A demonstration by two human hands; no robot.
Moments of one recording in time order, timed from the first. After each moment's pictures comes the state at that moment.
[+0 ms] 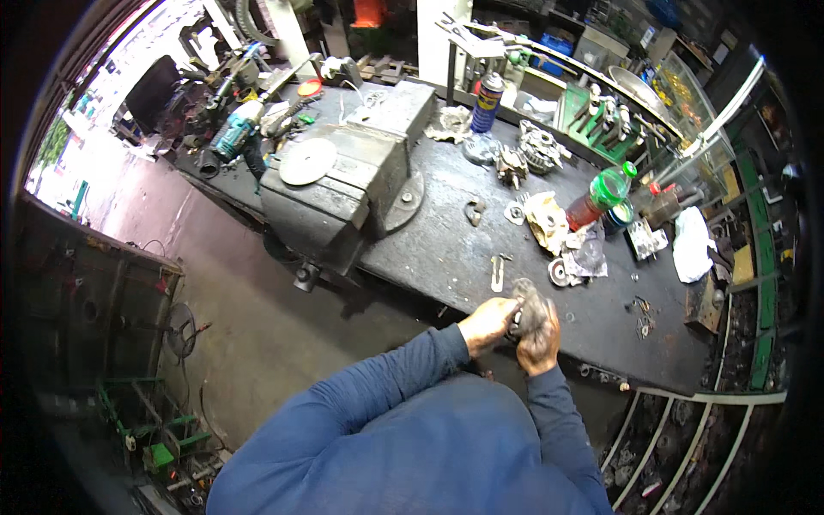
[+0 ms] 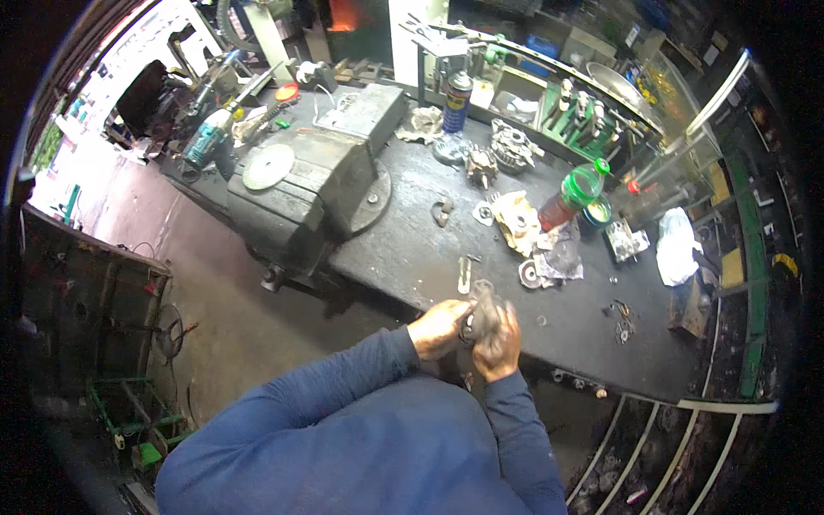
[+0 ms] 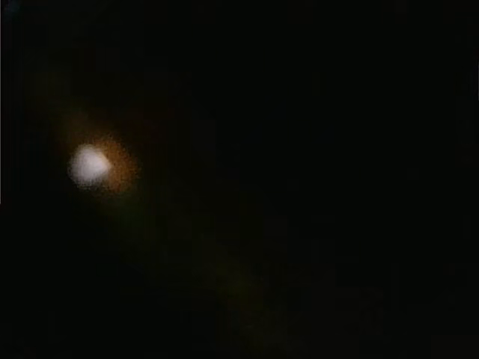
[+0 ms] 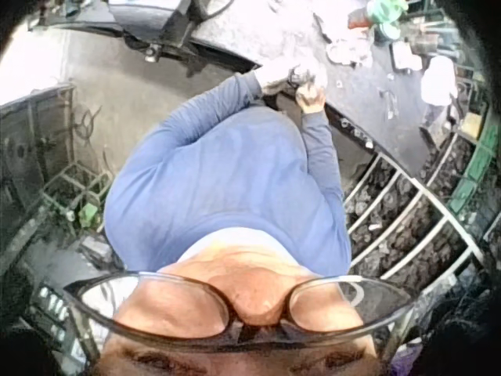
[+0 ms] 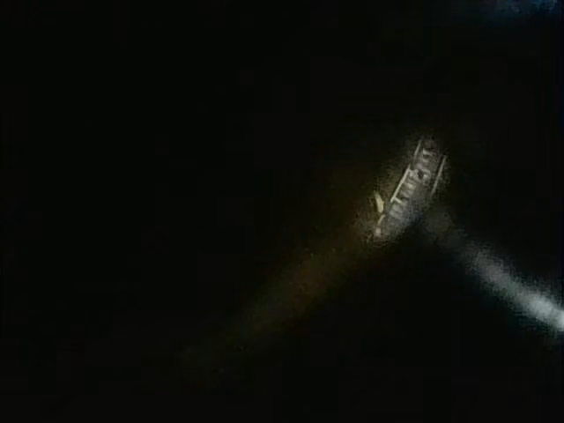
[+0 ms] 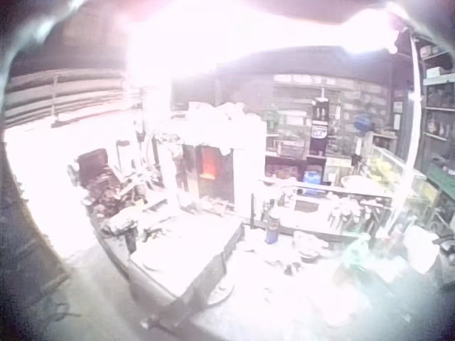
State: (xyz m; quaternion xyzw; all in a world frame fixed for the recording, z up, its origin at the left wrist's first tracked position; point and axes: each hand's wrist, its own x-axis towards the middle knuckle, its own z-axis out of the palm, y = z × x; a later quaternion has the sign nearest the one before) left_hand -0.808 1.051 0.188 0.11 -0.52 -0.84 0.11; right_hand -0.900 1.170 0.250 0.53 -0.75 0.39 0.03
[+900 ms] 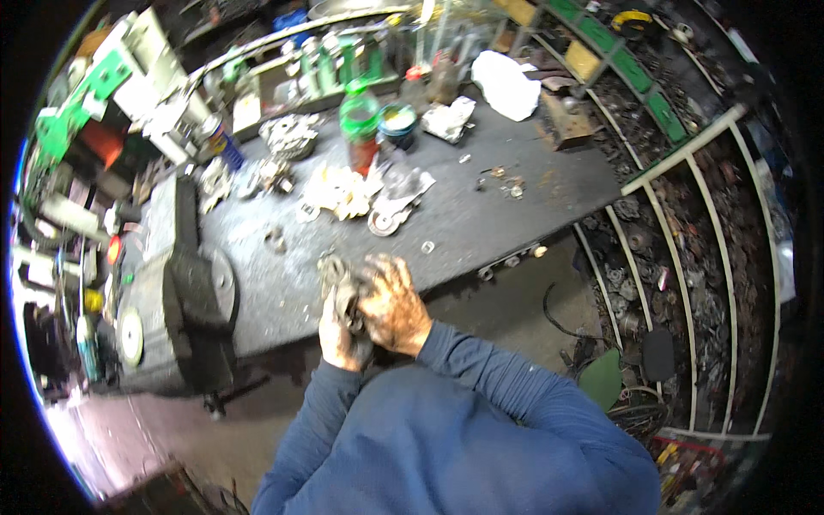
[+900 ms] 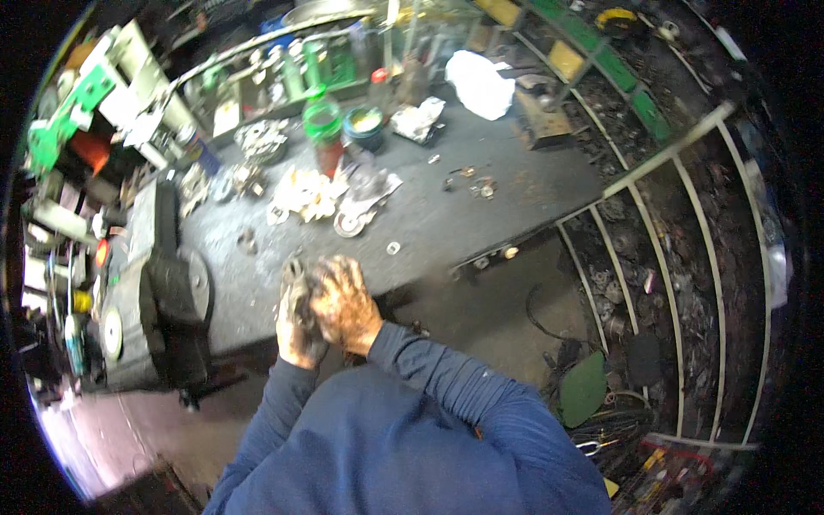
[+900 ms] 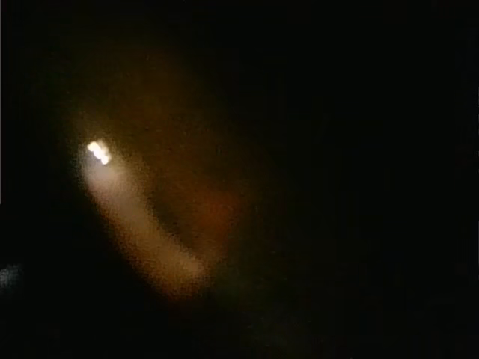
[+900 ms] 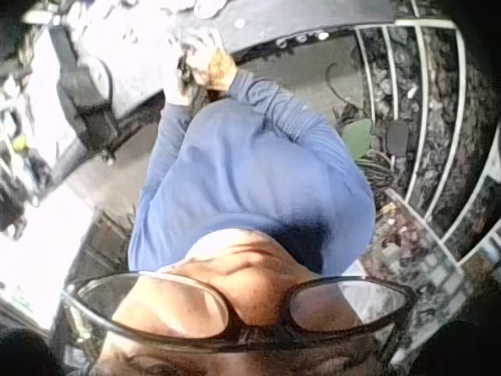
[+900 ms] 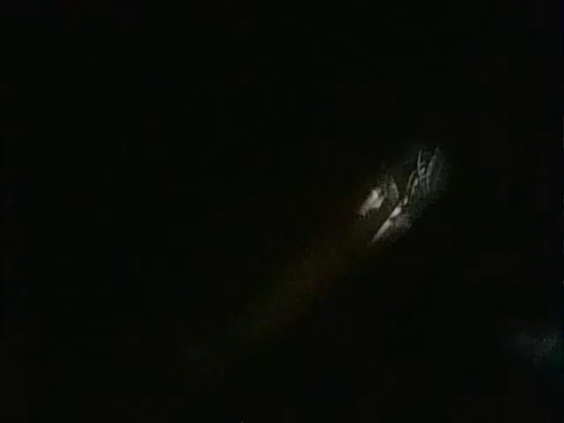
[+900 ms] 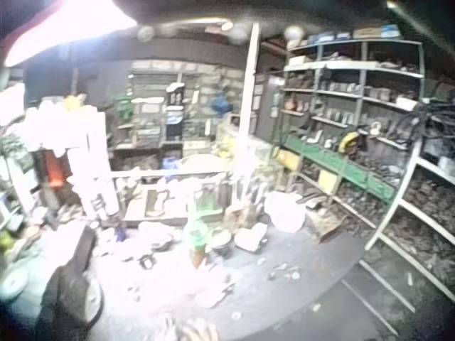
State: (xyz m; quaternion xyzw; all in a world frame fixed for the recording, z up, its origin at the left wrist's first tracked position) left_hand -0.821 1.051 0.248 0.21 -0.23 -0.94 0.11; right_hand -0.881 1.168 0.270 0.45 -0.84 0.29 0.12
